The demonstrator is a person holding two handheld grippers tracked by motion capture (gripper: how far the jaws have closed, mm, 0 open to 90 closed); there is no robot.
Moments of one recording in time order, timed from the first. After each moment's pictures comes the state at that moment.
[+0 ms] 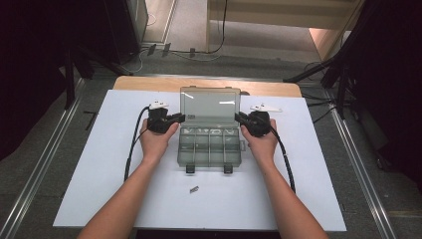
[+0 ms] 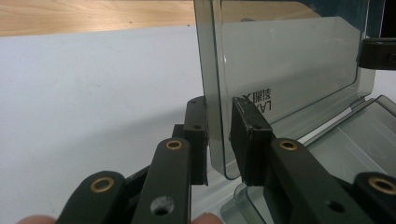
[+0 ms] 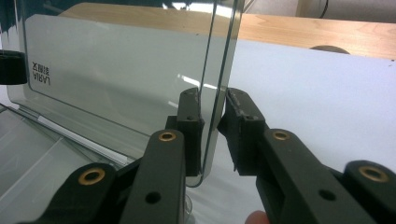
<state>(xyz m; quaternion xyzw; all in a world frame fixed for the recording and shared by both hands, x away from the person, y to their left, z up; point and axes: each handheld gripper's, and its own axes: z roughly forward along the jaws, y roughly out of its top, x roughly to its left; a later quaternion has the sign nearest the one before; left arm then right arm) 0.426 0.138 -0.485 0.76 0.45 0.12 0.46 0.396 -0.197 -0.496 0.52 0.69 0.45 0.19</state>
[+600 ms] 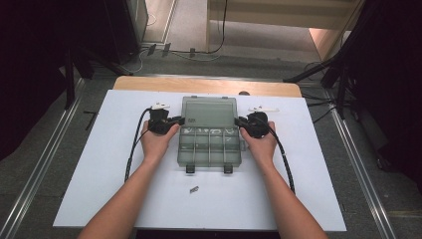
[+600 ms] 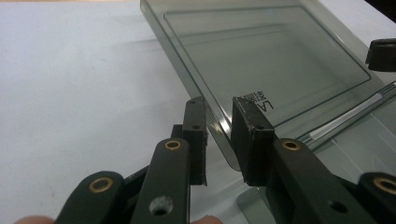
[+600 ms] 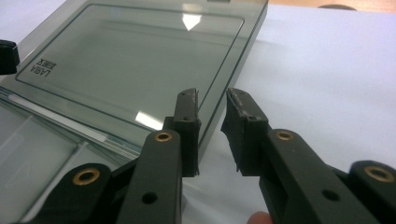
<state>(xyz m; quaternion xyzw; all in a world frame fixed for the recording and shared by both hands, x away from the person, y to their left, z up) 0.432 0.137 -0.498 0.76 0.47 0.10 0.44 0.401 -0.197 -0.509 0.55 0.71 0.42 0.16</state>
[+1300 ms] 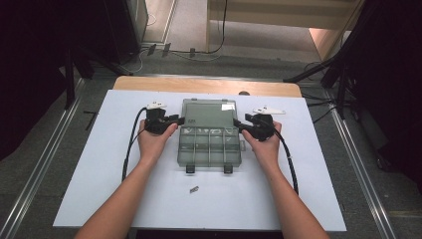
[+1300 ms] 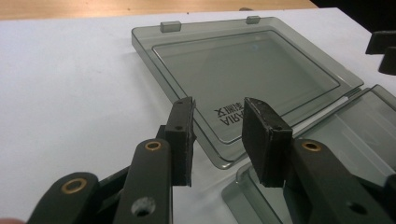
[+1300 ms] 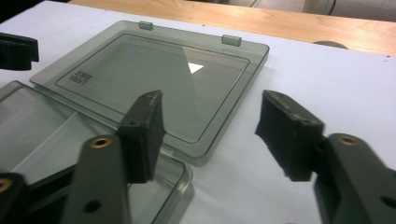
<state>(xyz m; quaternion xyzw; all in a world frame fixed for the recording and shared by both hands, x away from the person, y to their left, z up) 0.421 0.147 -0.480 0.76 0.44 0.09 0.47 0.381 -0.206 -0.491 0.51 0.71 0.45 0.19</state>
